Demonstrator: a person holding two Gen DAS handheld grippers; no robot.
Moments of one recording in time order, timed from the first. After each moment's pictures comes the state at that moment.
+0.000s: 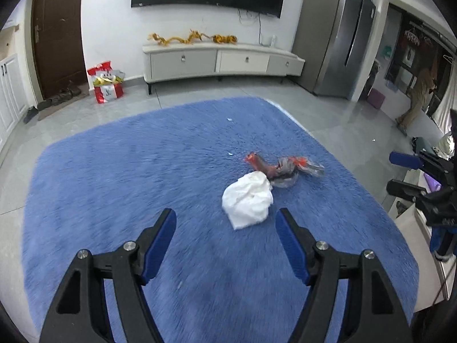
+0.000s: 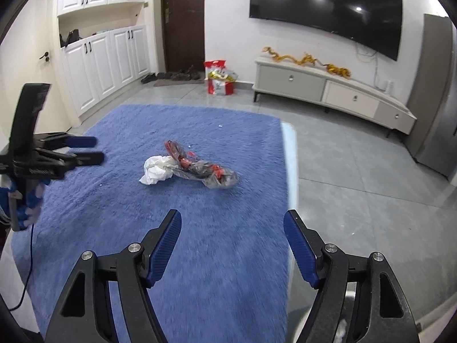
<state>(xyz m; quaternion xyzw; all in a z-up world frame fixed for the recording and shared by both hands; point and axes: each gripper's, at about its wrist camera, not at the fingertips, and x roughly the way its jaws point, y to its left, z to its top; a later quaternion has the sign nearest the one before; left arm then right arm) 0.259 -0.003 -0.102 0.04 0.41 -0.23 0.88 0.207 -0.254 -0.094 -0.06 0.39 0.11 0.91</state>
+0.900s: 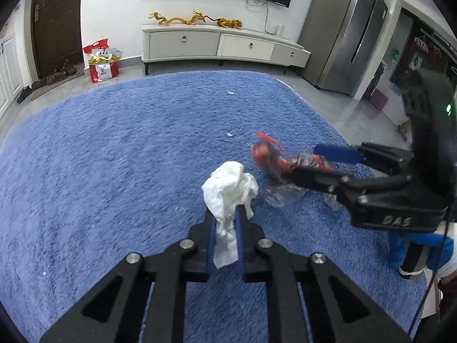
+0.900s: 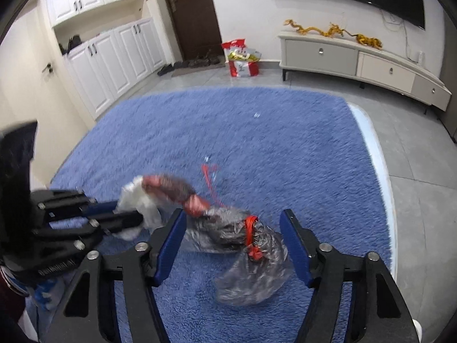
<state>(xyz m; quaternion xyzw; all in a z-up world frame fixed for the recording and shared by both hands) 0.289 -0.018 -0.156 0.01 0.44 -0.23 0.87 0.323 -0.202 -0.165 0.00 0.44 0.17 0.88</state>
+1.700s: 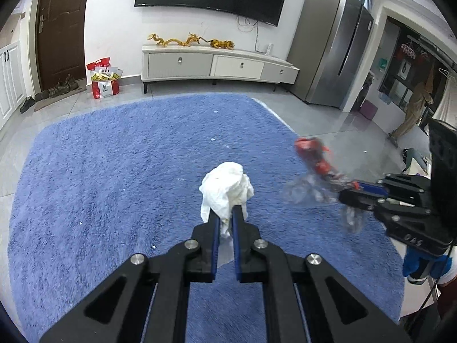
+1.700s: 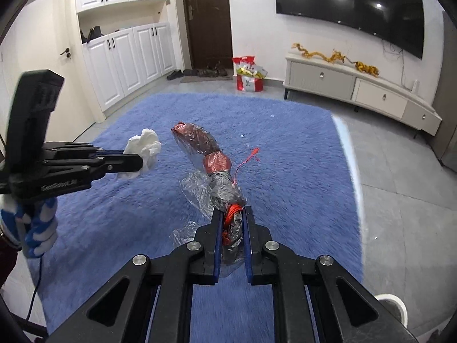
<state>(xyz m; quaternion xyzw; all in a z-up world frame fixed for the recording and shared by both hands) 0.193 0.016 -0.095 0.00 0.39 -0.25 0.88 0.184 -0.206 -0.109 -0.05 0.38 0.17 0.91</state>
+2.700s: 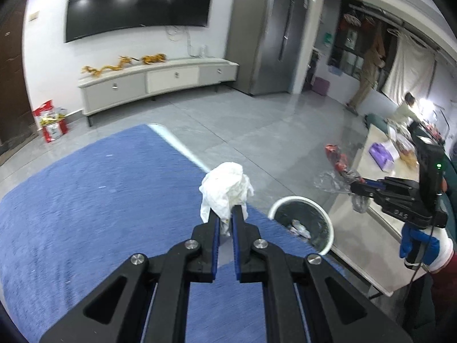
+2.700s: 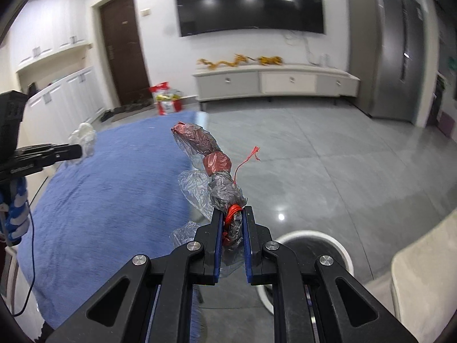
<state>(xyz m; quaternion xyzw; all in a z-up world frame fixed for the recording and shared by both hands) 0.140 -0.151 -0.030 0.08 0.36 -0.37 0.85 0.058 -0.407 -0.084 0.06 0.36 -0.02 0.93</state>
